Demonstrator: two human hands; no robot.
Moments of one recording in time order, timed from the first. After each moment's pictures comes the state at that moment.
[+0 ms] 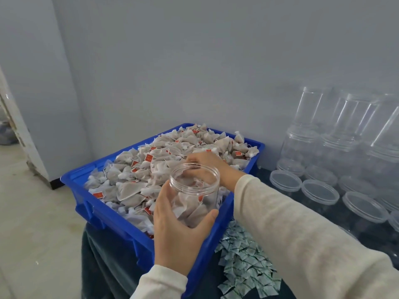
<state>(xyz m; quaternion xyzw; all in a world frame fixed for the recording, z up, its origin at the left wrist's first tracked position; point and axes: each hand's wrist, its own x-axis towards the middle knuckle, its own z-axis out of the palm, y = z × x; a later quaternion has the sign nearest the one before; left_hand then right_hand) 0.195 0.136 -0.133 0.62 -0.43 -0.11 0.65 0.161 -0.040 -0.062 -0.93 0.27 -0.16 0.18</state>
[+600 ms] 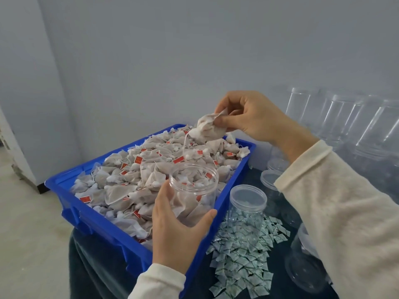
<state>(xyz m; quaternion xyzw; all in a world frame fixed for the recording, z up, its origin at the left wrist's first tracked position) 0.186 0.124 -0.133 0.63 -0.43 -0.13 0.63 0.074 -0.015 0.060 -0.87 0.24 -0.34 0.27</state>
